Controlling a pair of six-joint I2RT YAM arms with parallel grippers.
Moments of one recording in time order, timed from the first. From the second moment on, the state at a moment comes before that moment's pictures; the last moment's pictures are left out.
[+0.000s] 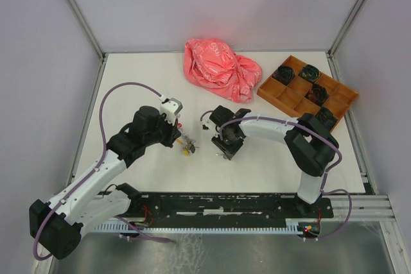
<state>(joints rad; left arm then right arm) -0.55 0.91 0.73 -0.45 0.14 -0.04 0.83 1.83 1.16 -0.71 -0.11 -0.03</state>
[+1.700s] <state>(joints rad) -0.54 0.90 0.73 -0.45 0.14 -0.04 0.84 1.49 0.71 -0.05 -0.08 0.16</state>
